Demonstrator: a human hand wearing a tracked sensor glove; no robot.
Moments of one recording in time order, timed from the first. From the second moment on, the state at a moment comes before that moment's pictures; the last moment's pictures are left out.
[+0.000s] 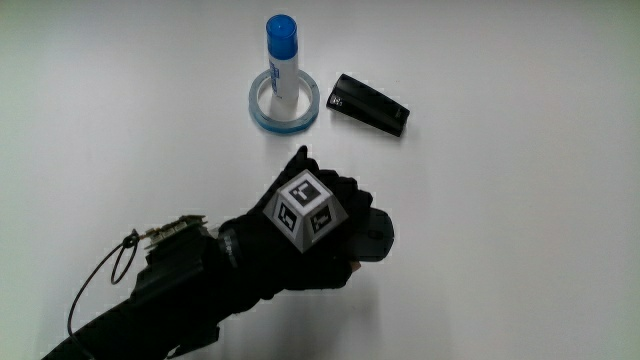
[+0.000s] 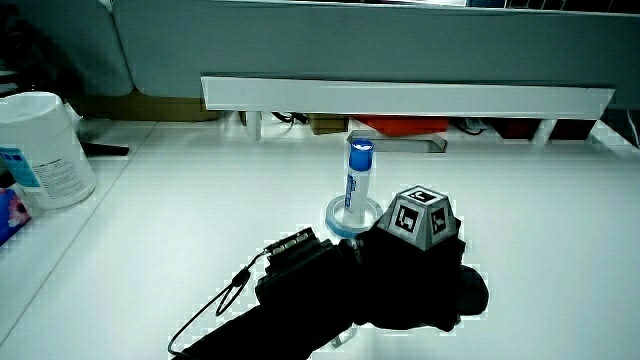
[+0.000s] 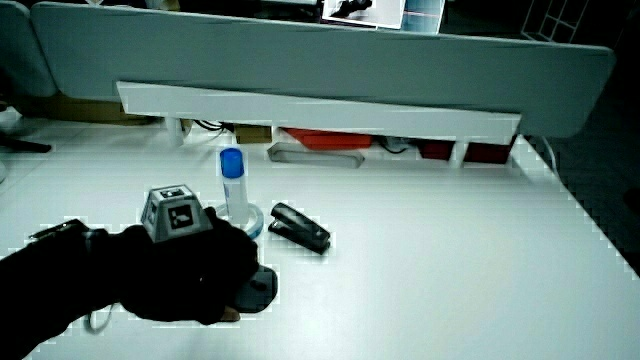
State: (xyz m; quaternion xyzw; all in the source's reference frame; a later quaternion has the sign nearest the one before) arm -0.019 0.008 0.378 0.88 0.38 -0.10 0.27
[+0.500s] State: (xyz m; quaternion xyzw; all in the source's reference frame) arm -0.006 0.044 0.435 0.85 0.42 -0.08 0.32
